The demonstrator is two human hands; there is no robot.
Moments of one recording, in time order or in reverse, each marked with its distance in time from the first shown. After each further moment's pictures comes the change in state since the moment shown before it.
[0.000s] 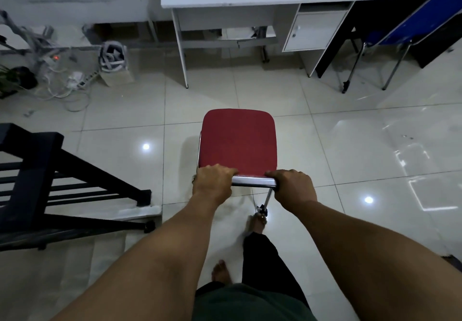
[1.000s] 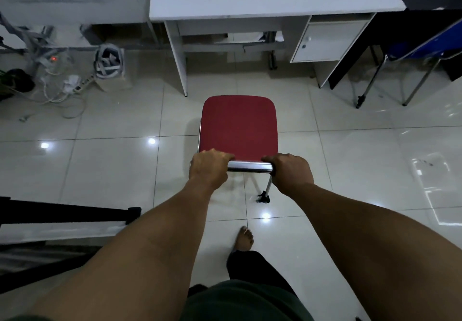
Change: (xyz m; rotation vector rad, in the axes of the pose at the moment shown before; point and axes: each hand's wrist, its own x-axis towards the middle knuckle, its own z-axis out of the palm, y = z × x) left_hand 0.230 0.000 -0.047 0.010 0.040 -0.103; right_hand 0.224 0.088 -0.061 -0.012 0.016 -0.110
